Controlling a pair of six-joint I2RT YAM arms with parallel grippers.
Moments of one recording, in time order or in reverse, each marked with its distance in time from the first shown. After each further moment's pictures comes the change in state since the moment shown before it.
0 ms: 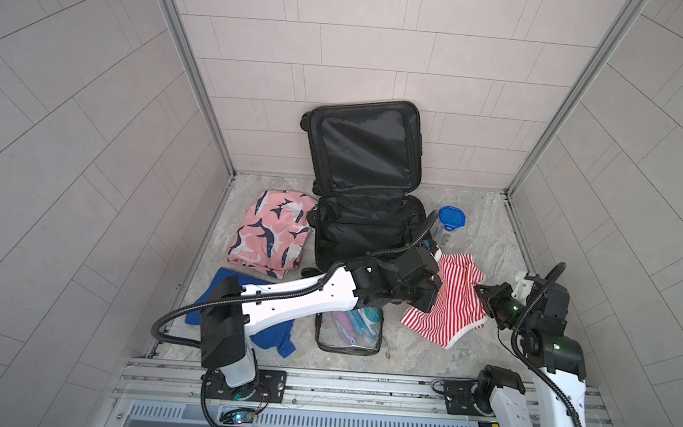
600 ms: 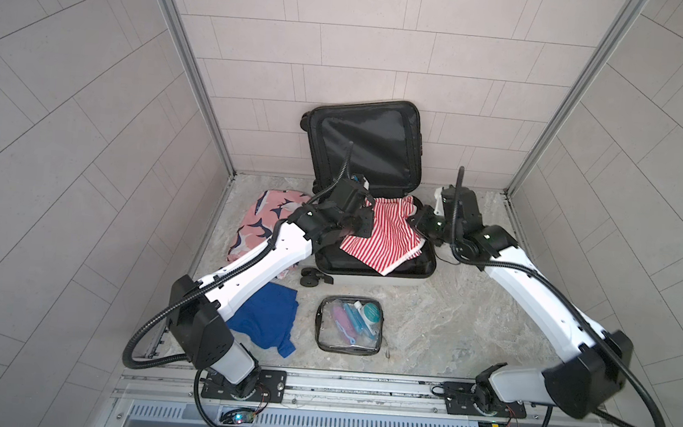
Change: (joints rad) left arm 0.530 -0.095 -0.013 -0.089 -0.029 0.182; right arm 0.639 0.888 0.693 0.234 0.325 -0.013
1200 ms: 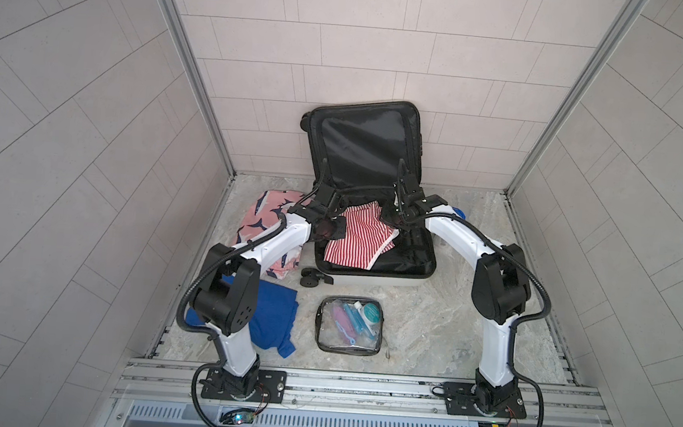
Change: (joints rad) left arm 0.228 0.226 -0.131 0.089 0.087 0.037; right arm -0.008 0.605 0.394 -0.098 0.026 -0.174
